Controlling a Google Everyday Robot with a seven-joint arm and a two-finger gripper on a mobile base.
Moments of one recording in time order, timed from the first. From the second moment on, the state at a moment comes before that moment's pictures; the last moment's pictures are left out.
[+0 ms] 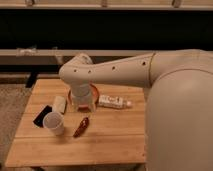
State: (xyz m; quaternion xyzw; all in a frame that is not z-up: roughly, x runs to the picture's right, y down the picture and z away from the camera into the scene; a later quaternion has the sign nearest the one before) arm -0.104 0.103 0.703 -0.26 0.23 0.64 0.68
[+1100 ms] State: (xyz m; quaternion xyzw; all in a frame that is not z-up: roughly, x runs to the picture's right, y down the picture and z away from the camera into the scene) arm -0.122 0.091 0.711 -0.27 0.22 0.63 0.69
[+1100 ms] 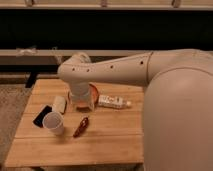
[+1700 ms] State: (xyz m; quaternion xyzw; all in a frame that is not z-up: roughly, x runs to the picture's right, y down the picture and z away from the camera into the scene) arm -0.245 0.051 0.753 -0.28 0.18 0.60 0.72
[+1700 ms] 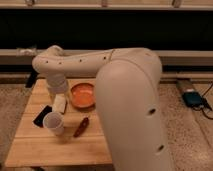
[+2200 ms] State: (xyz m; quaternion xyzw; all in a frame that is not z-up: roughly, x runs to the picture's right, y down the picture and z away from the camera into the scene) arm -0.329 0.063 0.798 -0.29 0.14 0.58 0.75
